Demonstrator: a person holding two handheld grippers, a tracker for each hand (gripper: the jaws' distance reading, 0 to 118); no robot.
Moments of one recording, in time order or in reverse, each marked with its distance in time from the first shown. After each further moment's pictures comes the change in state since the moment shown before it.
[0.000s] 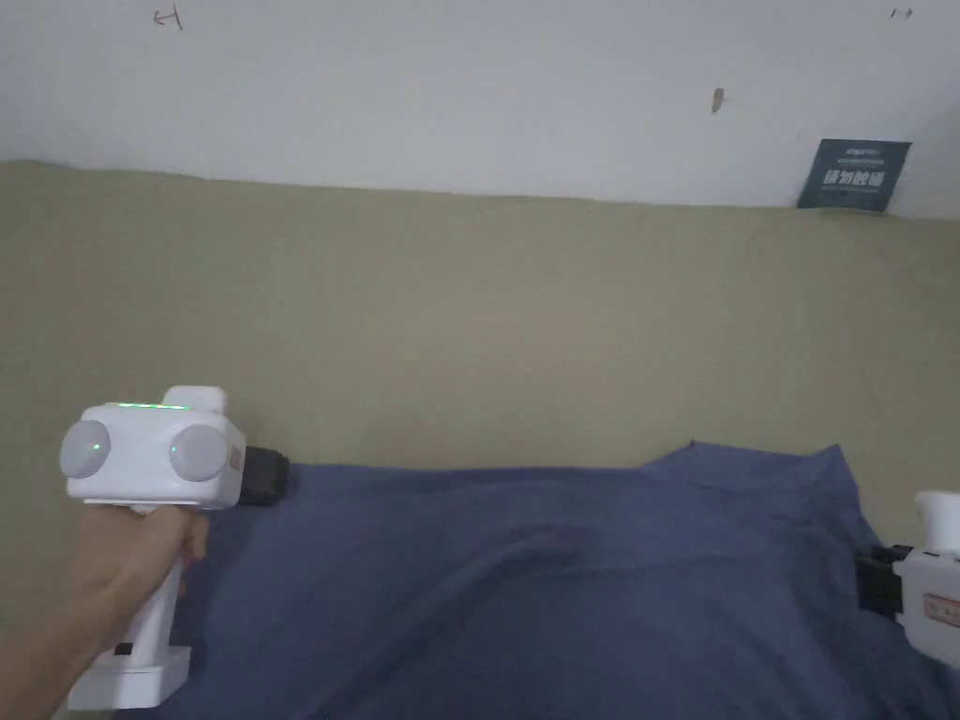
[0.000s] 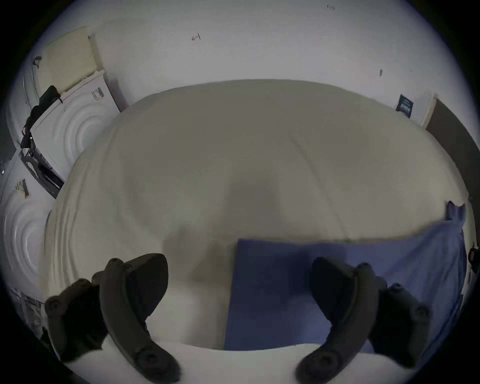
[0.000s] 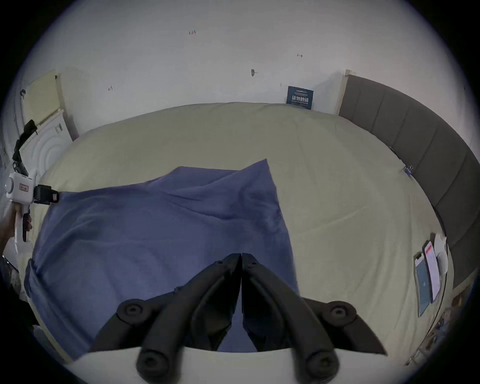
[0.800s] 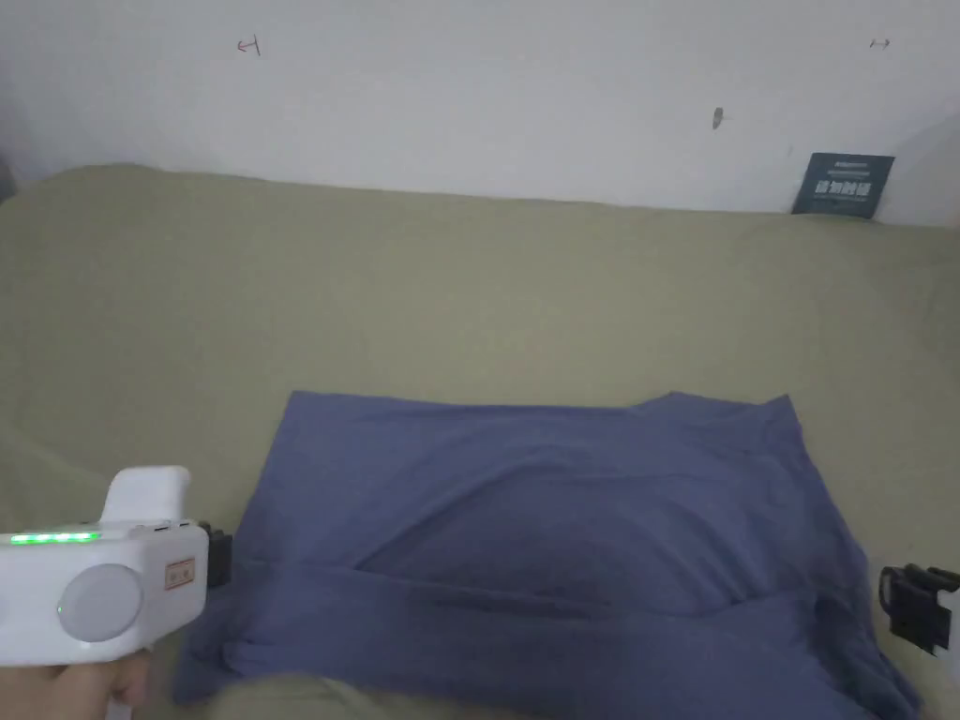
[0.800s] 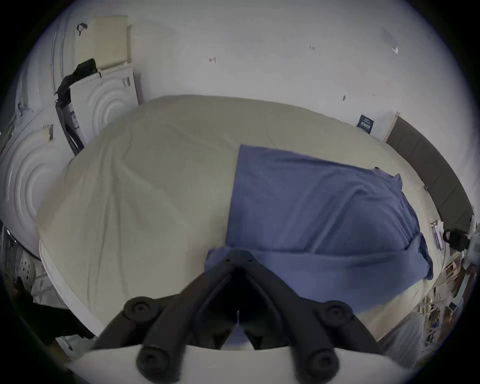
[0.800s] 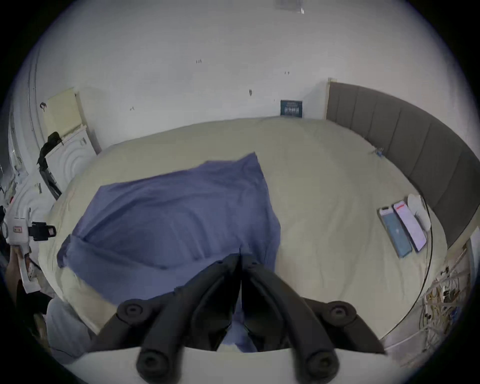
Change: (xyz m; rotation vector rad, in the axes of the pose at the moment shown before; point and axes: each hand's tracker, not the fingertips) left arm -0.046 -0.193 0.210 0.145 -0.149 0.098; right arm 0.007 -0.087 0.171 0.100 0.094 -0.065
